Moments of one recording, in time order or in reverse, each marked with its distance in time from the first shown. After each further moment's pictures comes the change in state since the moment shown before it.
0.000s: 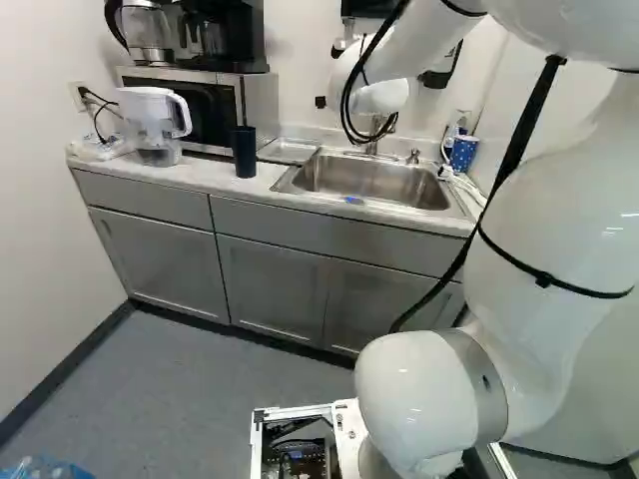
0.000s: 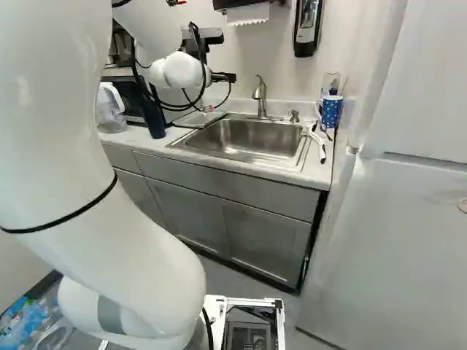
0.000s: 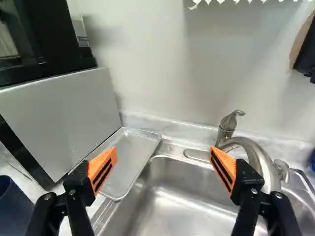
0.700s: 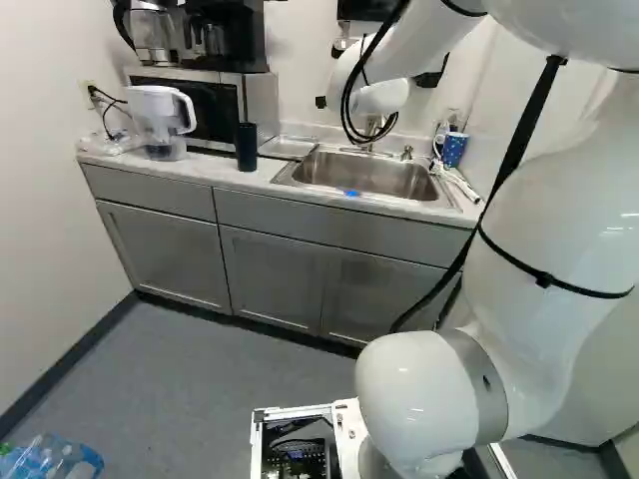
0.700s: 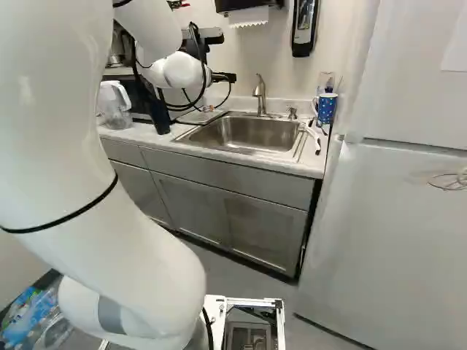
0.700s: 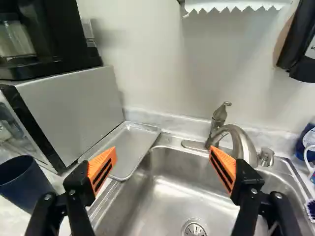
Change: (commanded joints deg) arm 0.0 0.0 0.0 0.0 0.0 0.0
